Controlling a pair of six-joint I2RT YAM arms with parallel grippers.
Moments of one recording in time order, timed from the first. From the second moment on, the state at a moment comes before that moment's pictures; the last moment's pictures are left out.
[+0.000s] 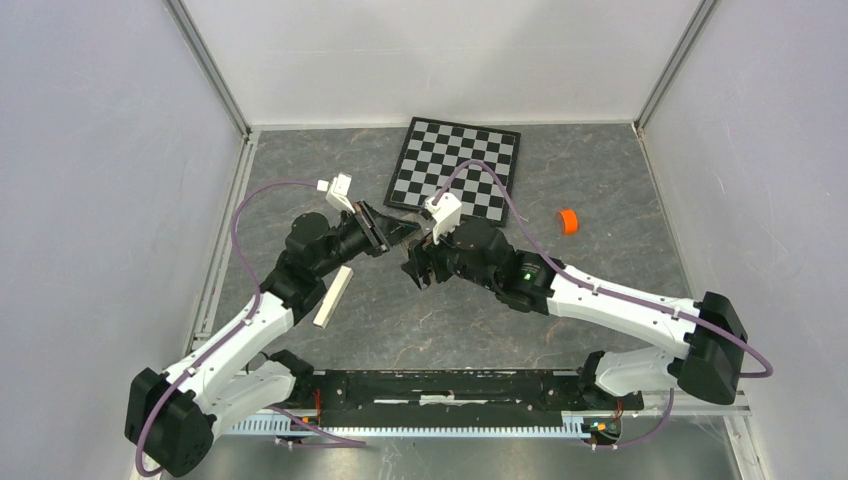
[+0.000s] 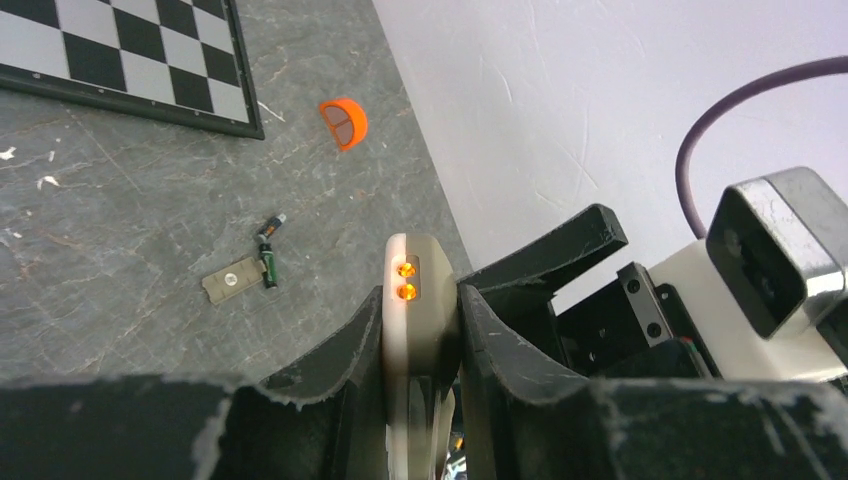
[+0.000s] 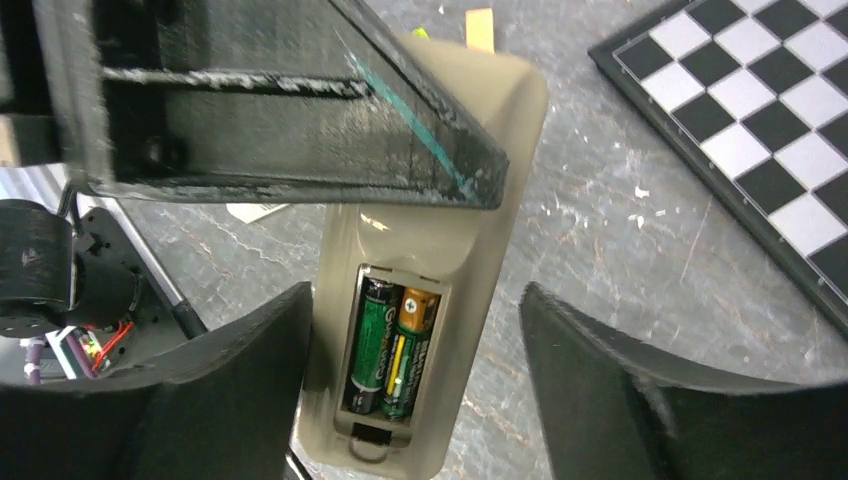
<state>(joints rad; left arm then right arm) -0.53 0.94 0.63 0.25 0.34 -0.97 1.04 1.29 1.01 -0.08 0.14 0.25</state>
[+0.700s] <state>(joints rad) -0.45 0.87 0.65 -0.12 0.10 -0.90 1.03 1.28 0.91 -0.15 0.24 0.06</state>
